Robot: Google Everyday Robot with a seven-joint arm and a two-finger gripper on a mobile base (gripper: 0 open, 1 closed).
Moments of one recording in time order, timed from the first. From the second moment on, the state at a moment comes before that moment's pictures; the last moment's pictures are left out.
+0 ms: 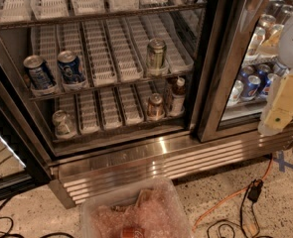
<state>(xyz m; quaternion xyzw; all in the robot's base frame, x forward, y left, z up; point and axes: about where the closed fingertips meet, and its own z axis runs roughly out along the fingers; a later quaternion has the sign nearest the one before) 0.438 -0.216 0.977 -0.60 0.78 -0.04 0.16</state>
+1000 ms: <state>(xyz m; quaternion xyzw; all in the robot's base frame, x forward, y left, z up) 0.450 -0.168 0.914 -0.58 0.79 0.03 0.19</state>
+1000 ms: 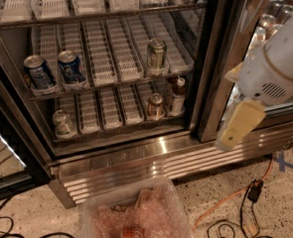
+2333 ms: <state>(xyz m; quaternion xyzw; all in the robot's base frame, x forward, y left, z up) 0.468 -0.019 0.756 -0.52 0.80 0.14 0.27</state>
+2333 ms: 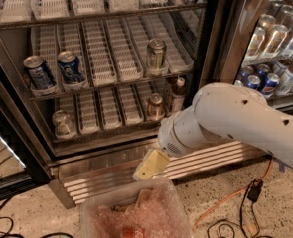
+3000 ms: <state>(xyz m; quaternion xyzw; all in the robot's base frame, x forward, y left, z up) 0.491 -0.001 0.746 -0.52 0.79 0.17 0.29</state>
